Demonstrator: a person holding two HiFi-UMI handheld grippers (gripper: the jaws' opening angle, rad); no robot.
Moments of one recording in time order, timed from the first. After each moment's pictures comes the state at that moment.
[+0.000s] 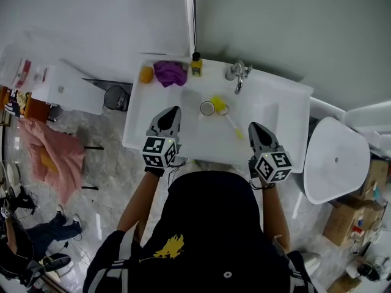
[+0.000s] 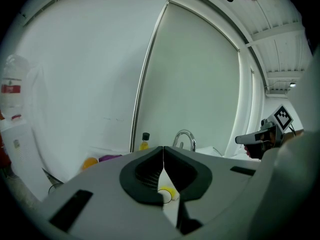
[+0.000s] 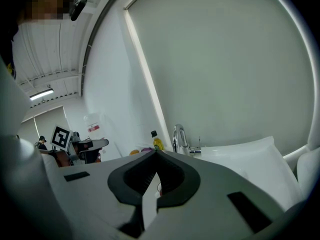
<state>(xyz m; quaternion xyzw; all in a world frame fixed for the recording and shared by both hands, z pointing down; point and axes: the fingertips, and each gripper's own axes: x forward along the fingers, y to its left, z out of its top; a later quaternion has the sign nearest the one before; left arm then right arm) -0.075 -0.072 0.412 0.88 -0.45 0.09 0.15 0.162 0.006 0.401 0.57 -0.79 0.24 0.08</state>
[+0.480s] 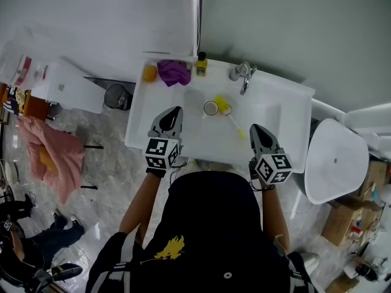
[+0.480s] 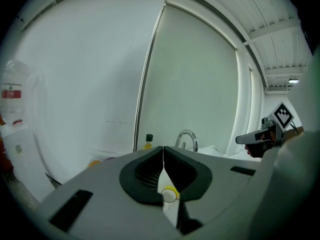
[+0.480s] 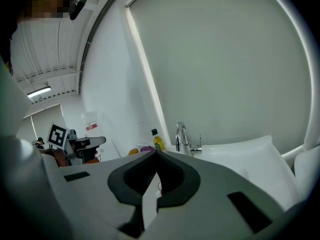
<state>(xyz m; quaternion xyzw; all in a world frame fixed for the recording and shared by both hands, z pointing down) -0.092 -0.071 0.409 0.88 -0.45 0.09 0.13 0.145 0.008 0.406 0.58 -0.78 0.24 0.09</state>
